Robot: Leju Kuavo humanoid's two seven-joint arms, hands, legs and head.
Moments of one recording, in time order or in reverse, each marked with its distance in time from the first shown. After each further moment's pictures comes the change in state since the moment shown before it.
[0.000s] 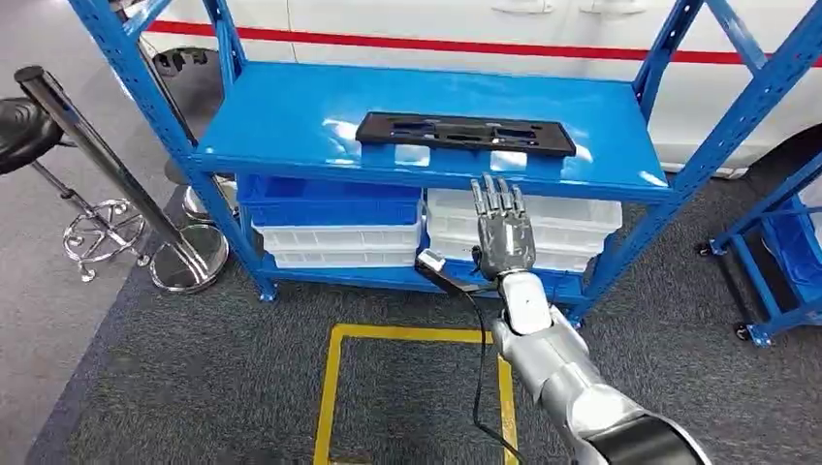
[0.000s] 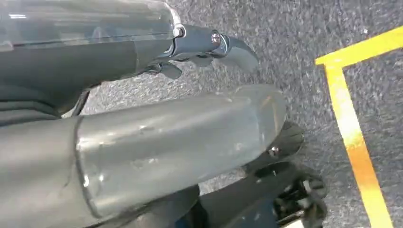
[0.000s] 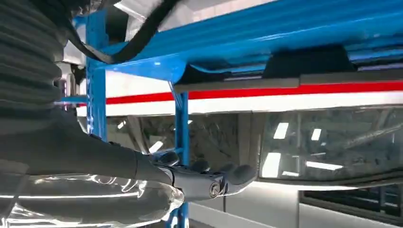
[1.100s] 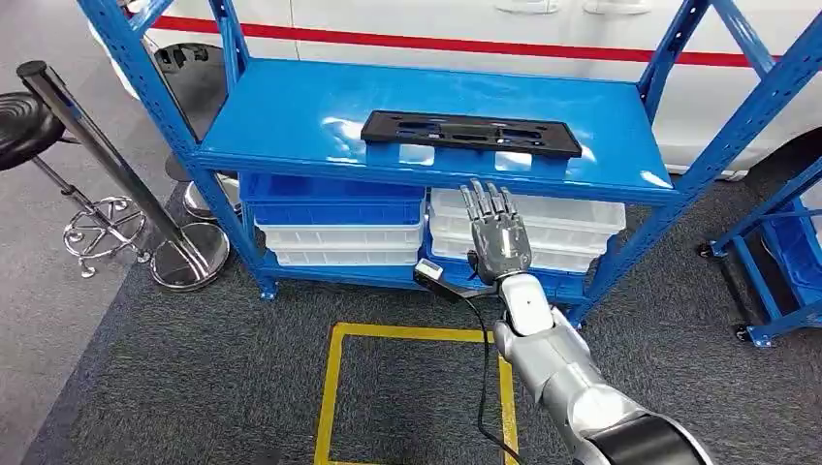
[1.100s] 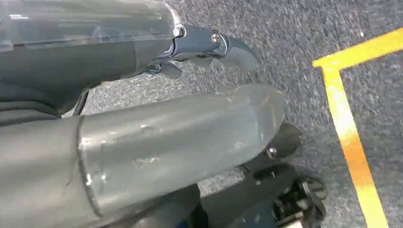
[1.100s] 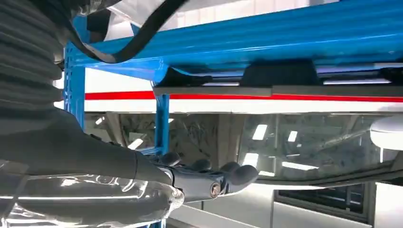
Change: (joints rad) left arm 0.002 -0.001 -0.008 0.000 0.006 -0.003 -0.025; right arm 0.000 -0.005 -0.019 0.010 0.000 -0.001 -0.084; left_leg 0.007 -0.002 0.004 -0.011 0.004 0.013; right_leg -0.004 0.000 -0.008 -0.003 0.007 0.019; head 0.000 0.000
